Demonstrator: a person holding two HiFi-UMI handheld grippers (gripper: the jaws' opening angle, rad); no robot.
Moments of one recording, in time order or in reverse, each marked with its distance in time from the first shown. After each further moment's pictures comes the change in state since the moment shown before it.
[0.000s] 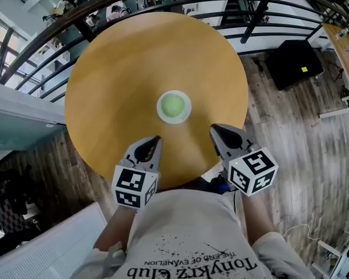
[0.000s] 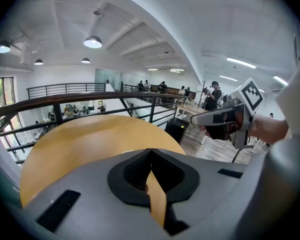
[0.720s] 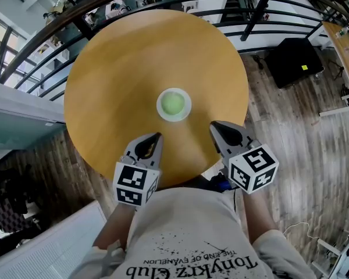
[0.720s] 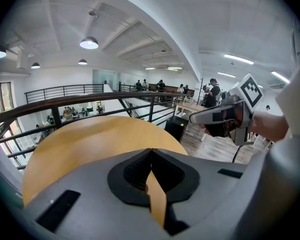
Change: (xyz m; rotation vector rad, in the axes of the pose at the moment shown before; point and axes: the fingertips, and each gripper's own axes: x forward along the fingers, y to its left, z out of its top) left arm 0.006 -0.002 0.002 0.039 0.014 -0.002; right arm 0.002 -0.002 -0.001 -0.016 0.012 0.010
